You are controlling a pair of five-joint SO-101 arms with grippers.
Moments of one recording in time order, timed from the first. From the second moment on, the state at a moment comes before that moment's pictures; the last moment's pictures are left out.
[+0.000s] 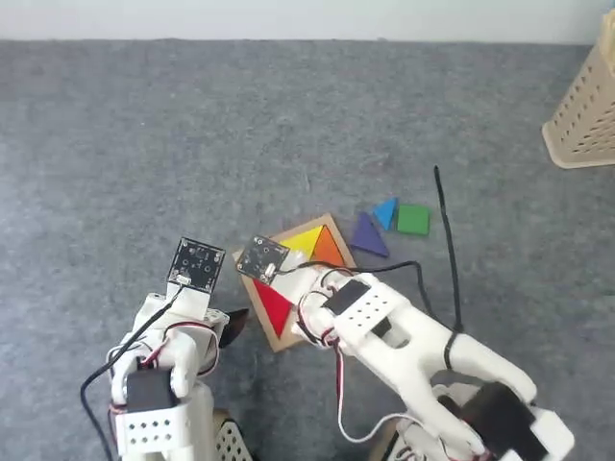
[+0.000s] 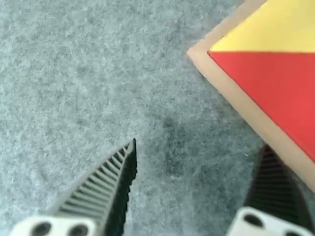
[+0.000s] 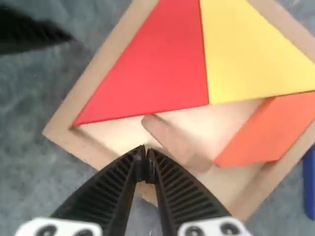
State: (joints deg) left arm -13.0 -103.6 96.8 73.1 -18.3; right arm -46.9 -16.1 55.9 40.3 19.6
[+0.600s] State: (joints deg) left arm -13.0 -103.6 96.8 73.1 -18.3; right arm -41.2 -28.9 54.9 45.4 11.3
